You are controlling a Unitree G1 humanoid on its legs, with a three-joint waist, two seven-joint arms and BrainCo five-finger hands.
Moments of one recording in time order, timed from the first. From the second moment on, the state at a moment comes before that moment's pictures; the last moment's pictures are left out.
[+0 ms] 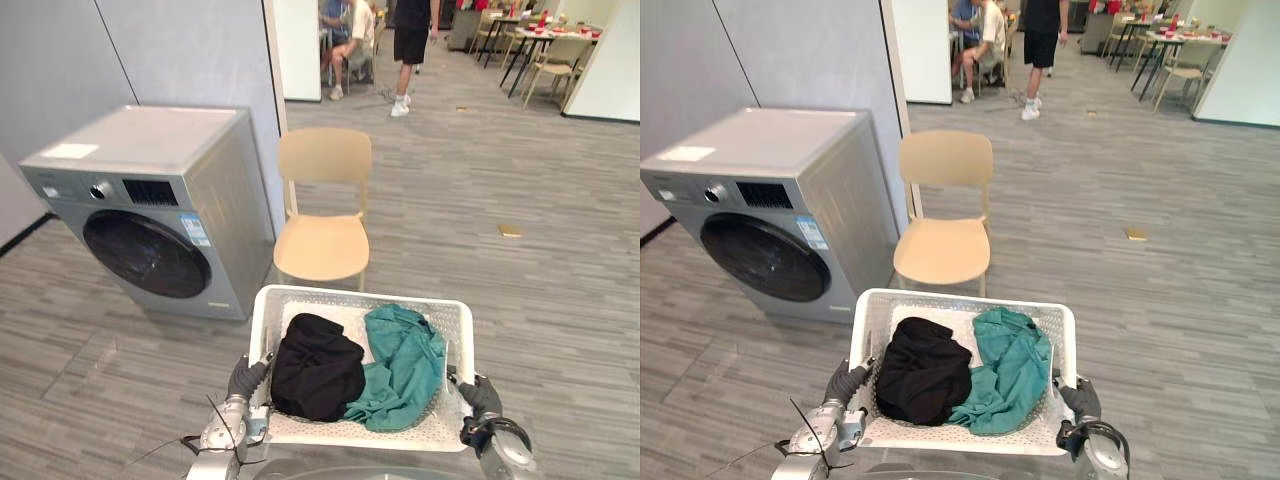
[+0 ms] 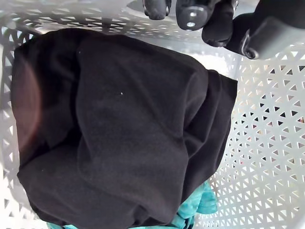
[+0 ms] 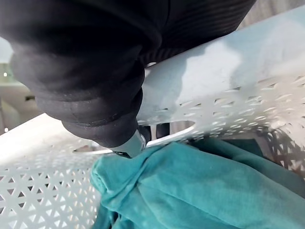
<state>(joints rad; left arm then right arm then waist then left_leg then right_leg) 0.29 0.11 -0.08 0.16 -0.08 0.06 0.07 0.26 -0.08 -0.17 0.34 0.24 0.01 0.05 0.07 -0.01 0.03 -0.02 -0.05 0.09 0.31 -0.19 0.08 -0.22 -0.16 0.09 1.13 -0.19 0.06</state>
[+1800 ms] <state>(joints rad) -1.04 0.30 -0.03 0.91 -0.40 -0.01 0.23 -1.20 -0.41 -0.05 1.04 0.35 0.05 -0.12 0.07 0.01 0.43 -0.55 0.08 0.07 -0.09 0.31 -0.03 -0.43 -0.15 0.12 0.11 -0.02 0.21</state>
